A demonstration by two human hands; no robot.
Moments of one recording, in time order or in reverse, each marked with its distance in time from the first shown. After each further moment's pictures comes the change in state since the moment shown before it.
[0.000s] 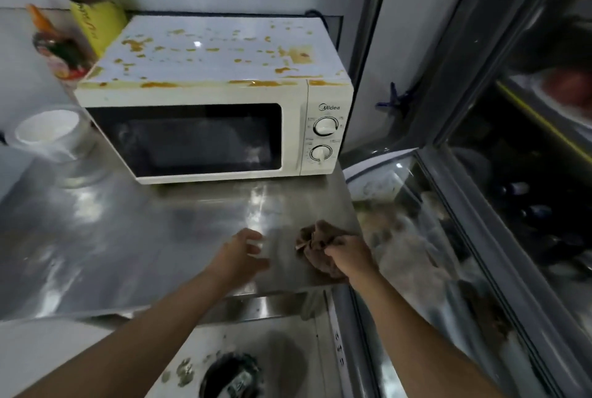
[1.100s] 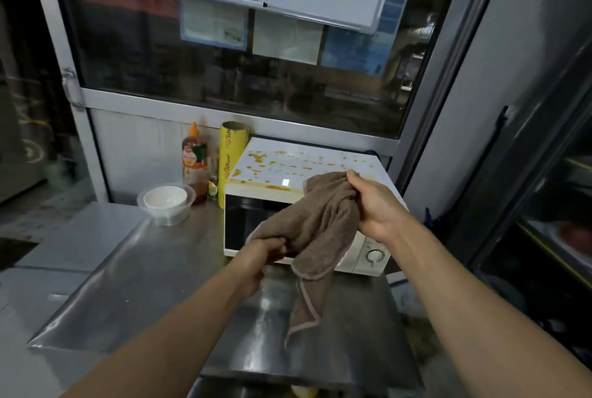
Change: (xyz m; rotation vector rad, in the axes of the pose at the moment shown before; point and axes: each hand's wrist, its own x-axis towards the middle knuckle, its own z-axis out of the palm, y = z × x) left_hand -0.077 0.055 -0.164 -0.755 0.059 0.103; right_hand -0.163 -0.282 -0.041 0.862 -0.472 -0.433
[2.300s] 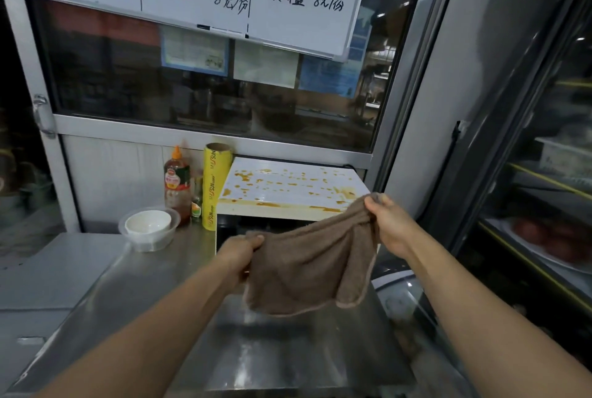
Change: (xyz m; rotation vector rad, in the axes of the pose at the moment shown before) left_hand -0.014 0.036 -0.026 -0.027 0.044 -0.014; right_hand -0.028 -0.006 -0.027 -0.389 0.303 -0.130
